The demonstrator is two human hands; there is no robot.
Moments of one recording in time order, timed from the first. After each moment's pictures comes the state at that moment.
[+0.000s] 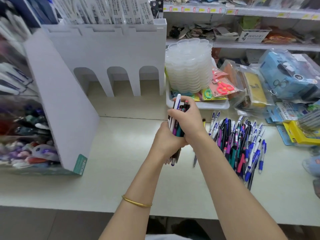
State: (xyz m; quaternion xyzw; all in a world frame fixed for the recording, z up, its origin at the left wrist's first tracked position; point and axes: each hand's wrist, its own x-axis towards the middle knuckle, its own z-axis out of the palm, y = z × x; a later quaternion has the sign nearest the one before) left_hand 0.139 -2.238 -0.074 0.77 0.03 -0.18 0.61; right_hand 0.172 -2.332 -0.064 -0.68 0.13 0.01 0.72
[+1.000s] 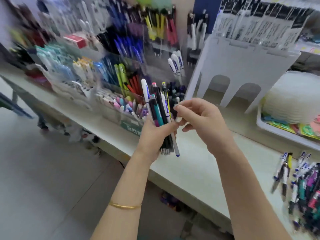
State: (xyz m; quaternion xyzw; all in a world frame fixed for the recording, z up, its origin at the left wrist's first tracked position) left_hand 0.023 -1.977 -0.031 0.57 0.11 0.11 0.81; right_hand 0.067 -2.099 0.027 -0.76 -0.18 0.11 0.62
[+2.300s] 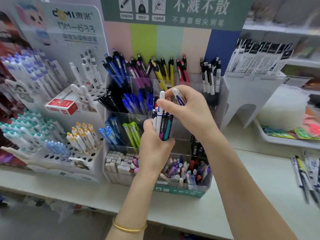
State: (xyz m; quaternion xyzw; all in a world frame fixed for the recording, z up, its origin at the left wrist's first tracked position) left_hand 0.131 -1.823 0.007 0.78 0.06 0.11 0.61; right_hand 0.165 -1.921 0.084 -0.82 -0.16 -0.10 0.54
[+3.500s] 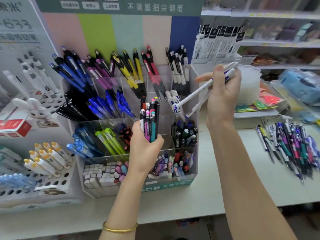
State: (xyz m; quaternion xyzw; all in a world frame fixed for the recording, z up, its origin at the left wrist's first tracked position) left_hand 0.144 -1.826 -0.007 0.75 -0.04 0.02 0.66; right_hand 0.172 -1.981 0.077 -0.61 0.06 -0.41 0.67
